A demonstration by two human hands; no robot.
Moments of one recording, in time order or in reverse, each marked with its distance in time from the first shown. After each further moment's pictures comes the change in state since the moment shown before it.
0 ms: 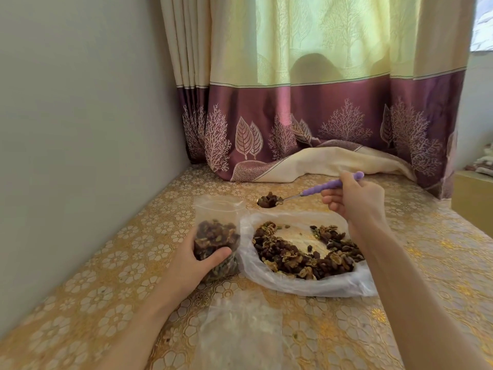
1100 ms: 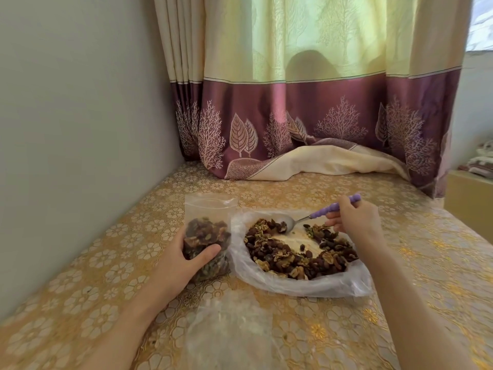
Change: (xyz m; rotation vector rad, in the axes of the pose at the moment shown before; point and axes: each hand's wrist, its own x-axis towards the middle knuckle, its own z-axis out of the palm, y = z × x) left_hand 0.000 0.001 0.001 0.018 0.019 -0.011; right_hand 0.020 0.043 -0.032 -0.347 -0.014 -0.056
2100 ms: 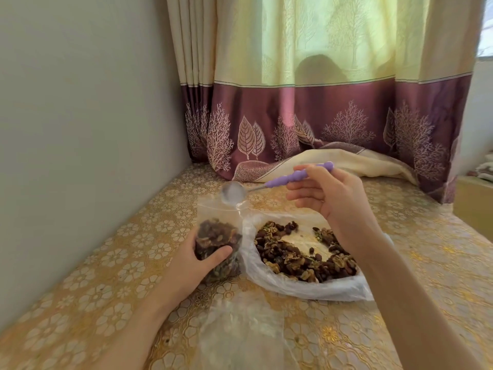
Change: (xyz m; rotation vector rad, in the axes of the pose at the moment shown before) left_hand 0.002 -0.004 -0.001 -0.093 -0.050 0.002; right_hand -0.060 -0.086 0.028 0.405 -0.442 -0.261
